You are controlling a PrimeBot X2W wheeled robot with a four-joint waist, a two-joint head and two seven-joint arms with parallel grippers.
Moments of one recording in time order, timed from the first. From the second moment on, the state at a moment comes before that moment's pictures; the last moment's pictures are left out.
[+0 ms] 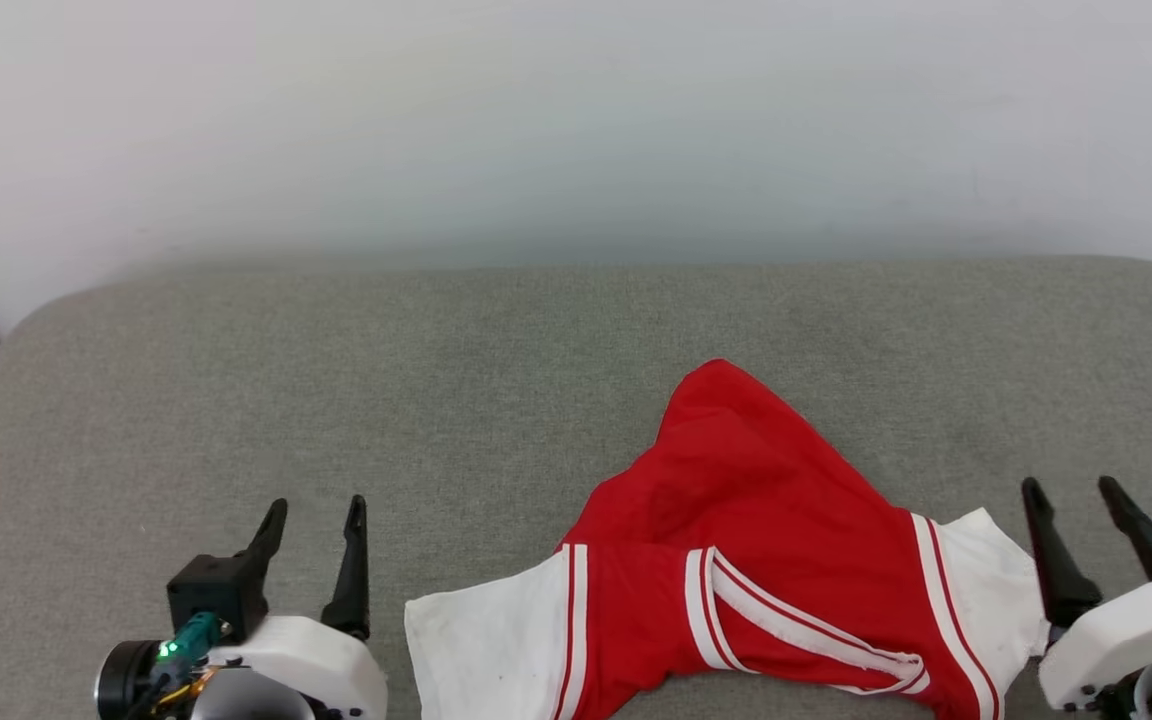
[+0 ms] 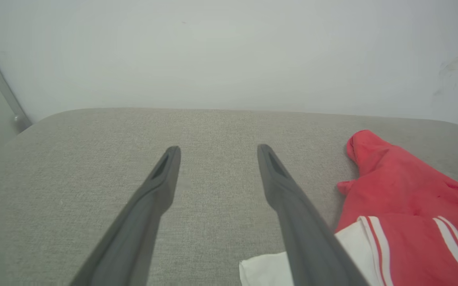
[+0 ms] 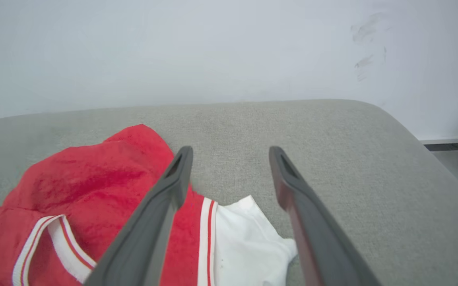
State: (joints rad) left arm -0.06 0.38 -0.40 0.08 -0.53 0.29 -0.16; right arm 0.00 -0.19 -0.12 0.06 0.26 0.13 0.10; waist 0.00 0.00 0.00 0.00
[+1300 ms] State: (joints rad) left arm -0.21 0.51 -0.56 0.23 -0.74 0.10 0.55; right arm 0.05 -0.13 -0.01 -0.16 0.29 0.13 0.14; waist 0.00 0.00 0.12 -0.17
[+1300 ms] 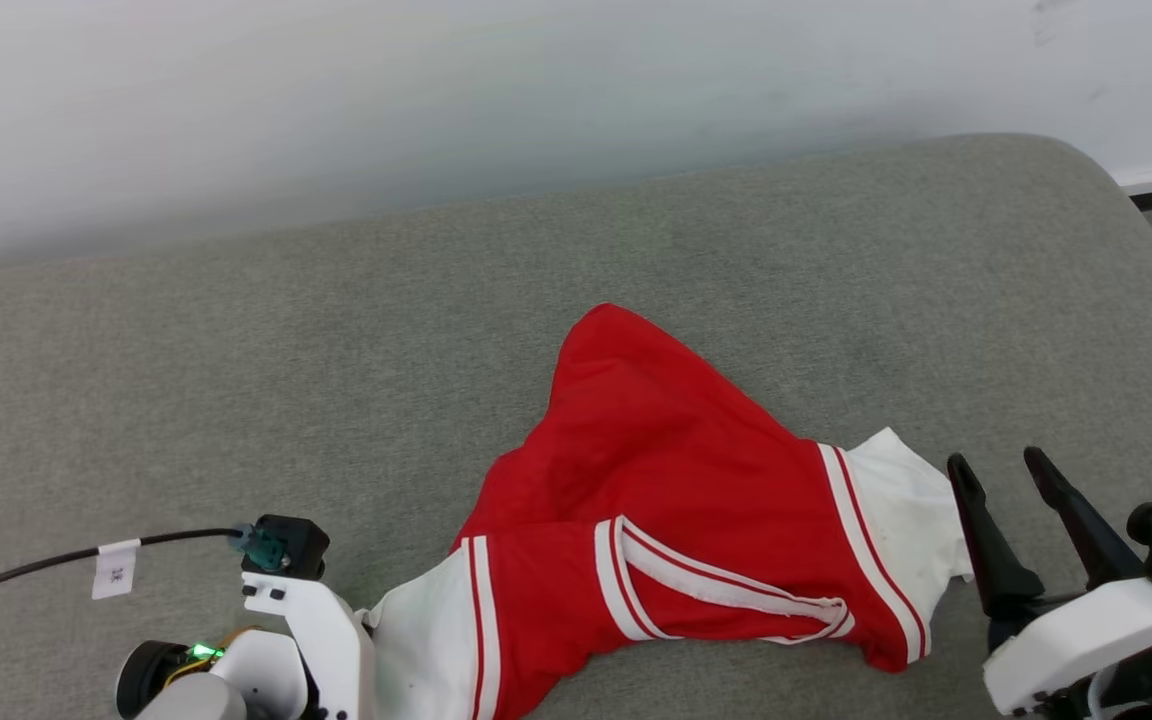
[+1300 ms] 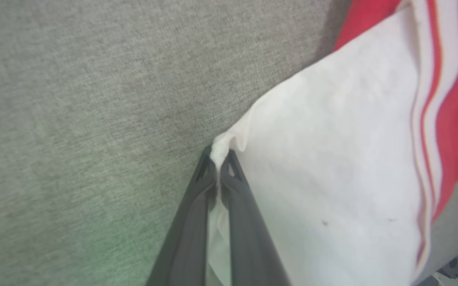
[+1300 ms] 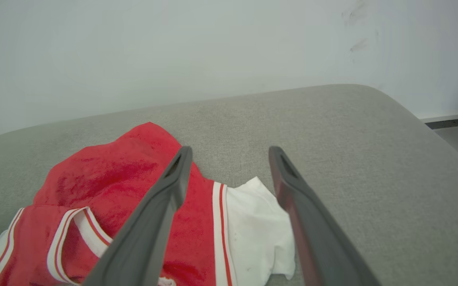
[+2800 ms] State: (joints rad) left arm -0.36 0.52 -0.45 -0.03 -0.56 0.24 0.23; right arm -0.23 -0.38 -0.05 0.07 0.47 0.13 0.81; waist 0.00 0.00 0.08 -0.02
